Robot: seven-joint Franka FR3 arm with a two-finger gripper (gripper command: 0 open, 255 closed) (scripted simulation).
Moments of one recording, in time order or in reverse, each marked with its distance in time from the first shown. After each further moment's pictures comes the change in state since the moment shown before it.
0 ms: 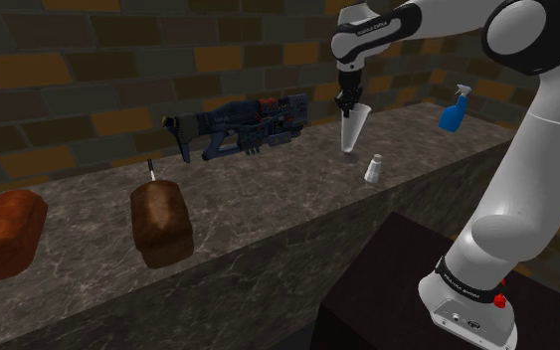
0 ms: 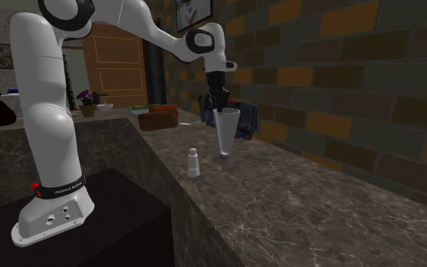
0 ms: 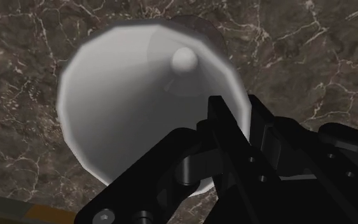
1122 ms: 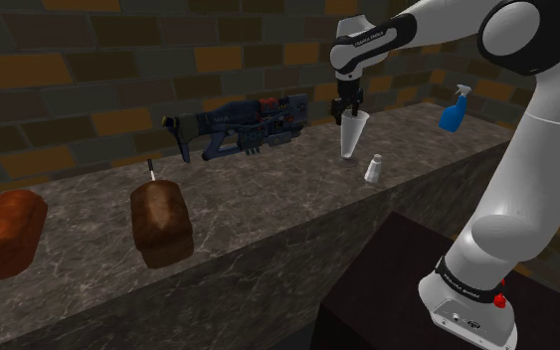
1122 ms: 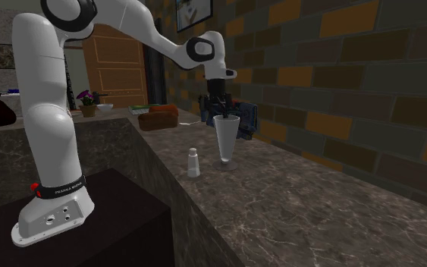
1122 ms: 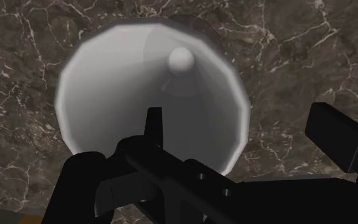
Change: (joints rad) arm -0.002 0.016 -0.001 -0.055 0.001 0.070 0.007
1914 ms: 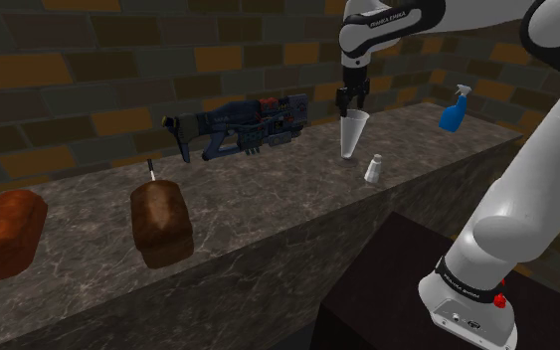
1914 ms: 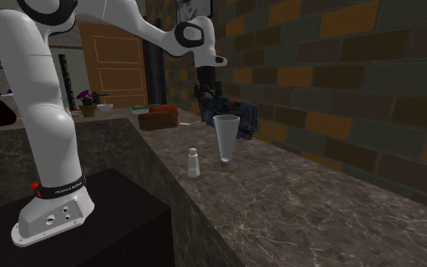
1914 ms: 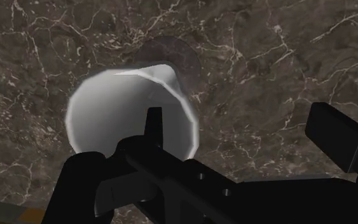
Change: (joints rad) arm 0.023 -0.149 0.022 -0.049 -0.020 -0.096 0.027
